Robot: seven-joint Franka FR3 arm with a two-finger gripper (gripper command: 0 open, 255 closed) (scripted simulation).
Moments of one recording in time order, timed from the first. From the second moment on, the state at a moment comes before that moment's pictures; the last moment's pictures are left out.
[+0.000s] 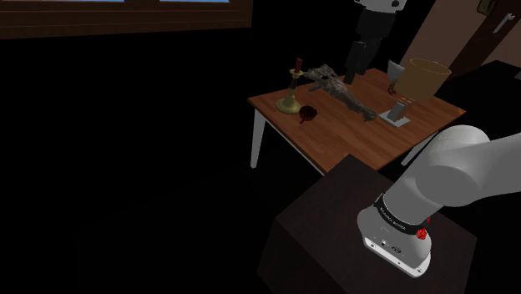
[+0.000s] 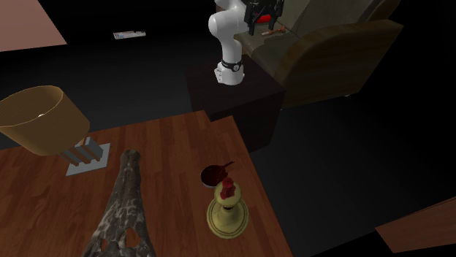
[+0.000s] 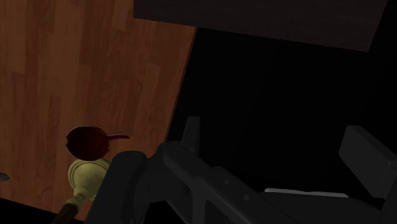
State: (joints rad) arm 0.02 -0.78 -0.07 -2.43 -0.06 1.59 -0.13
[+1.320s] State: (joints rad) arm -0.02 -0.25 -0.27 -2.46 -0.20 2.15 -0.38
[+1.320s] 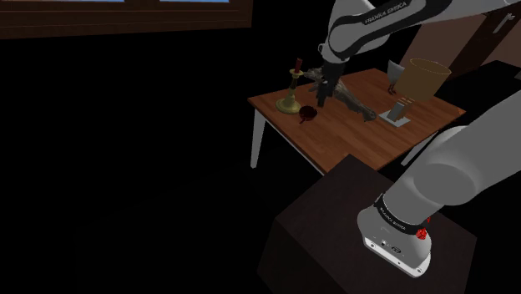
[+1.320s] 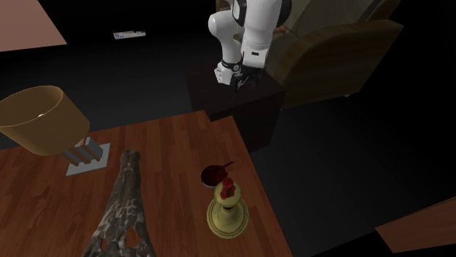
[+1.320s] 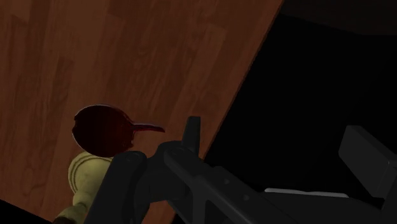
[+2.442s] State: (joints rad) arm -0.11 0.43 -0.30 -2.08 -0.09 2.48 -0.64
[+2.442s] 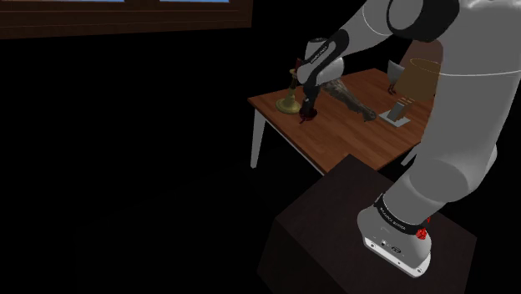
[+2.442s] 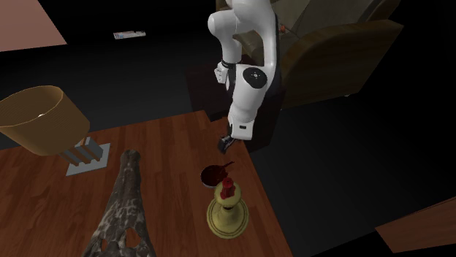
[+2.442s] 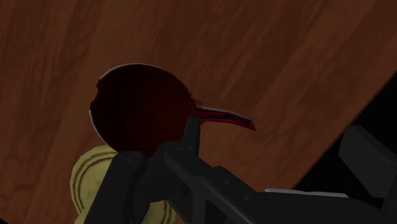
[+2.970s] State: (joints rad) arm -0.16 0.63 -0.28 -1.92 -0.06 2.52 -0.68
